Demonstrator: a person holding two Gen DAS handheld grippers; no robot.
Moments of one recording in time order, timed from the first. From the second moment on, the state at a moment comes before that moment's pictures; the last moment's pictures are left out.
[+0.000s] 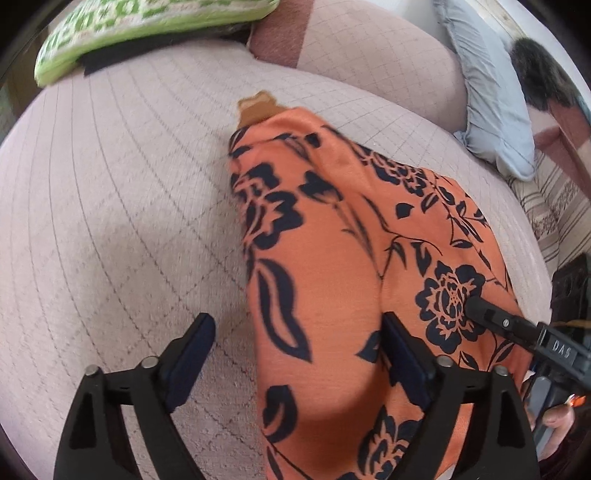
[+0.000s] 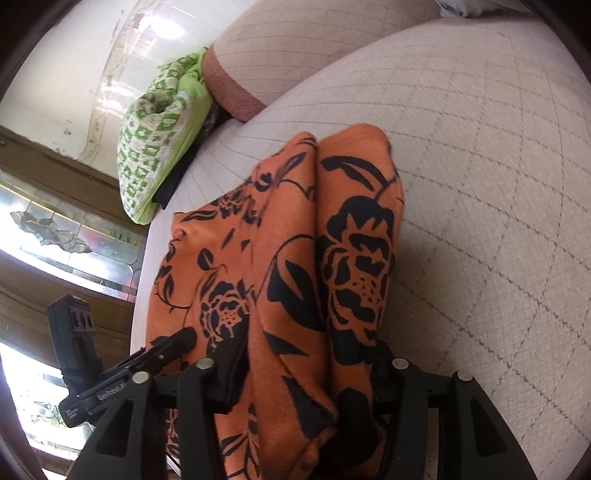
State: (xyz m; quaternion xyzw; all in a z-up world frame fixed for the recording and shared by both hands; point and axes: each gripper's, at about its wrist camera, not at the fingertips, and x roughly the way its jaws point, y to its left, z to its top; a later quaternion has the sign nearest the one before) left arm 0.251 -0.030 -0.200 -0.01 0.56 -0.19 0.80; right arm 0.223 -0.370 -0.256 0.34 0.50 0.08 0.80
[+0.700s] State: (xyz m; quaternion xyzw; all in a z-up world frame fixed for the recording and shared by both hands) left arm 0.163 -0.019 -0.144 0.07 0.42 -0.09 0.90; right arm 0.177 -0.363 -0.215 0.25 0.45 0.01 0.86
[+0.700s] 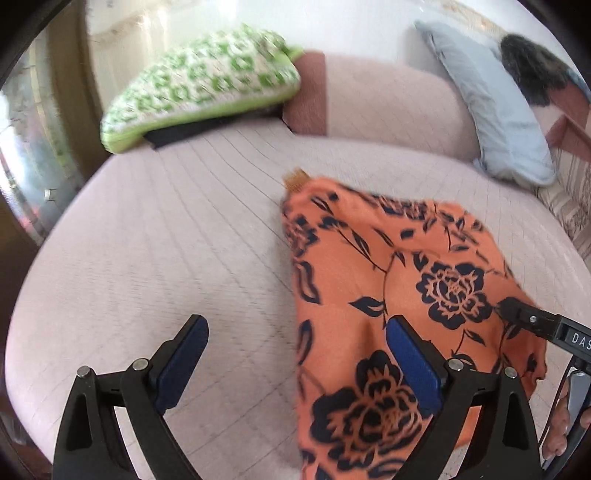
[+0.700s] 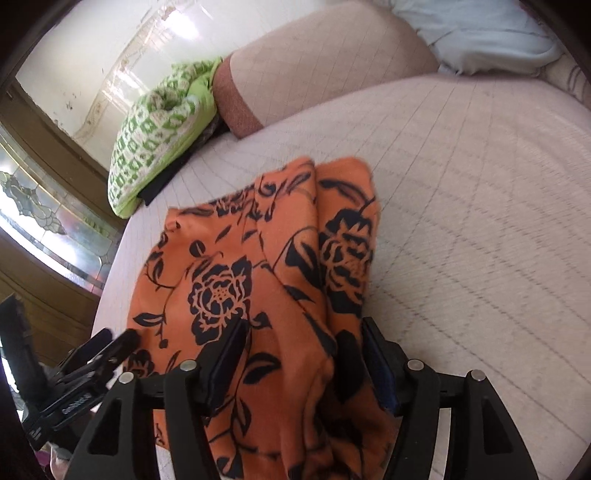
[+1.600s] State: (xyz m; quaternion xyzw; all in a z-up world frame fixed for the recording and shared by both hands) left arm 0.039 0.026 -0.022 0.08 0.30 -0.01 0.95; right arm 0.021 -0.324 -0.117 0.20 0.32 0.01 0.92
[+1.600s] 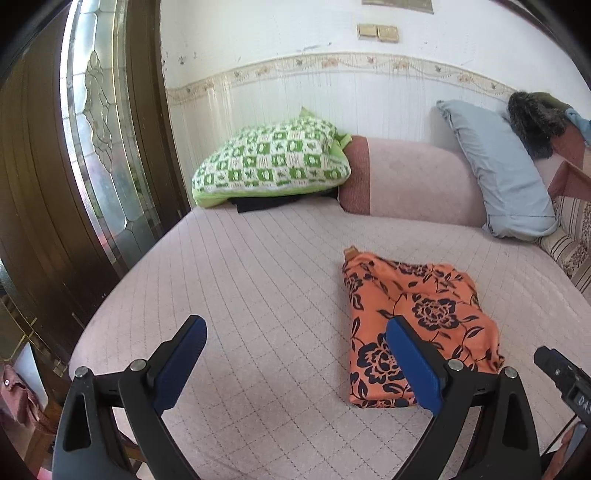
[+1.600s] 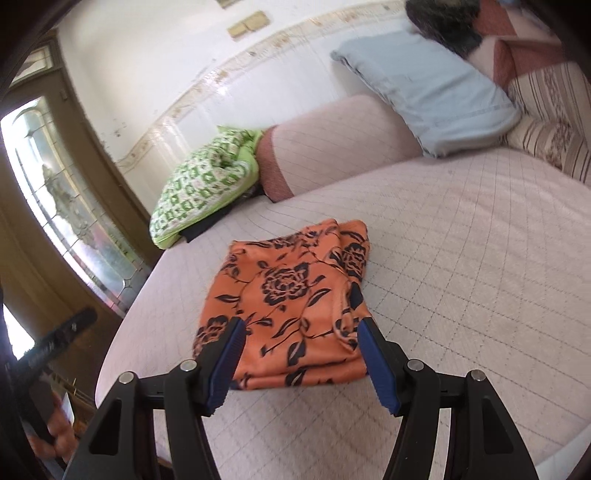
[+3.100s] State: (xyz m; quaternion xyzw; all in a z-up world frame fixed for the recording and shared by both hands) left arm 0.004 0.028 0.031 0.08 0.27 0.02 0.96; right arm -0.032 -0.253 -0.019 0.10 0.23 0.02 0.97
